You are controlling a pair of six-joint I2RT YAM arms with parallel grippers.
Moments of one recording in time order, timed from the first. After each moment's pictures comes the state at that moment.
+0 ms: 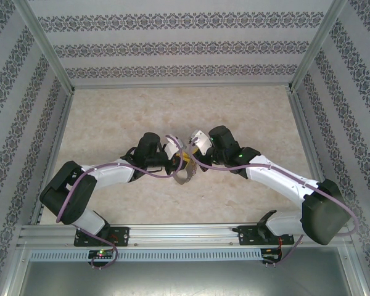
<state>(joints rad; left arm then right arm) -0.59 1.54 0.70 0.32 0.58 0.11 0.66 1.31 0.85 -0.27 -0.26 -0.13</state>
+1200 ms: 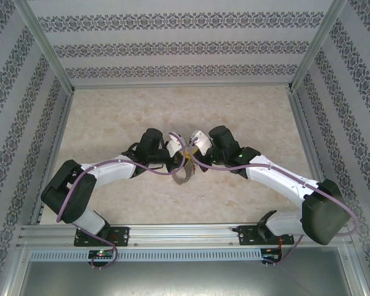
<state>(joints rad) -0.59 1.56 0.78 0.22 0.58 0.18 0.66 1.31 0.85 -0.27 -0.27 -0.13</state>
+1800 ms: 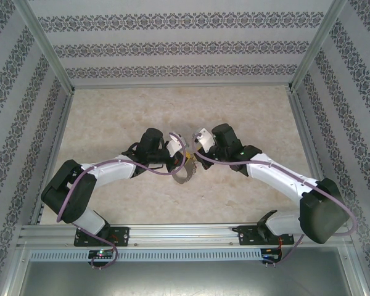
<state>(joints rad) -0.59 1.56 0.78 0.22 0.58 0.18 0.60 1.33 0.85 -0.28 -0.29 -0.08</state>
